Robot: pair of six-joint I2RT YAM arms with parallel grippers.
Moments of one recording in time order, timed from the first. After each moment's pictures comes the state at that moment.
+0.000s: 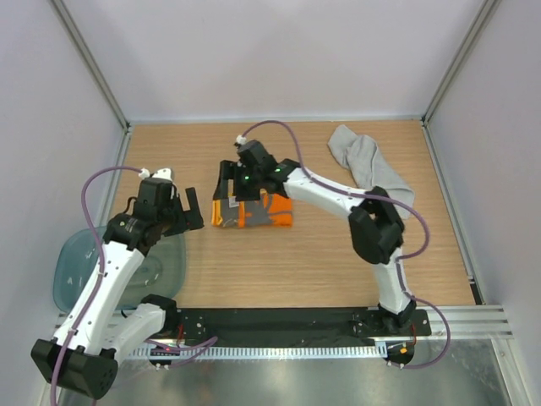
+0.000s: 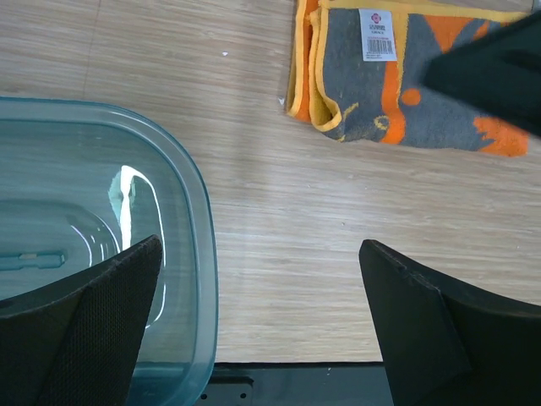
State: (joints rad) left arm -0.27 0.92 0.96 -0.89 -0.12 -0.42; right arm 0.84 2.12 1.79 -0.40 -0.20 0.73
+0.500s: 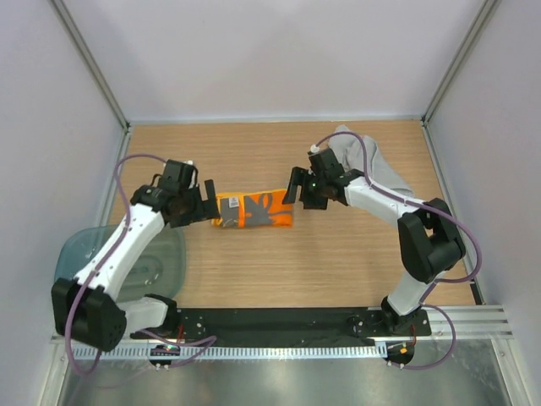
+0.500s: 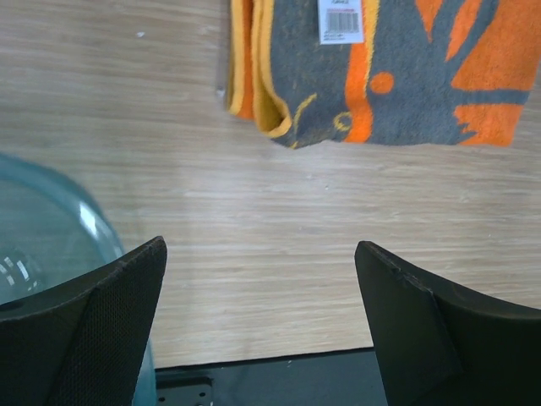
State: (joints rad) left arm -0.30 1.18 1.02 -0.84 -0.02 -0.47; right arm 0.51 1.70 1.17 -0.34 -0.18 0.64
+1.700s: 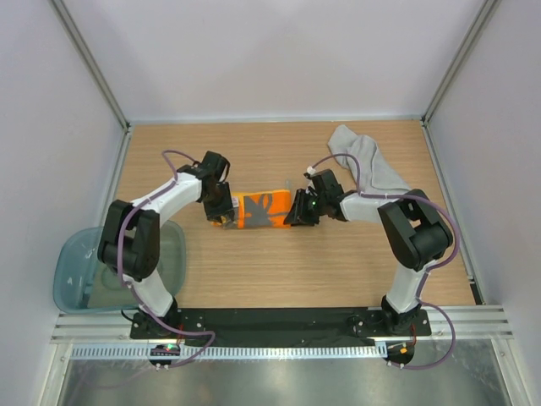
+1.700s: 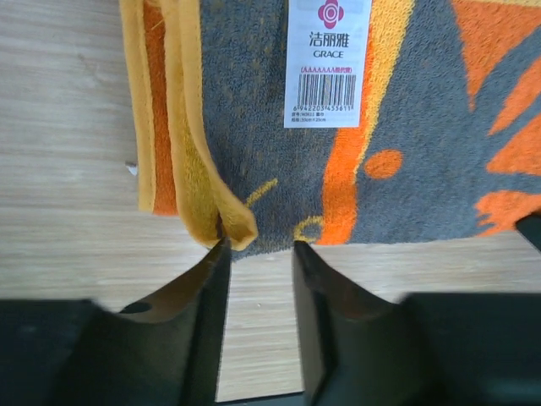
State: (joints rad) left arm -0.36 1.72 1.19 -0.72 0.05 -0.58; right arm 0.49 1.81 0.93 -0.01 -0.40 0.66
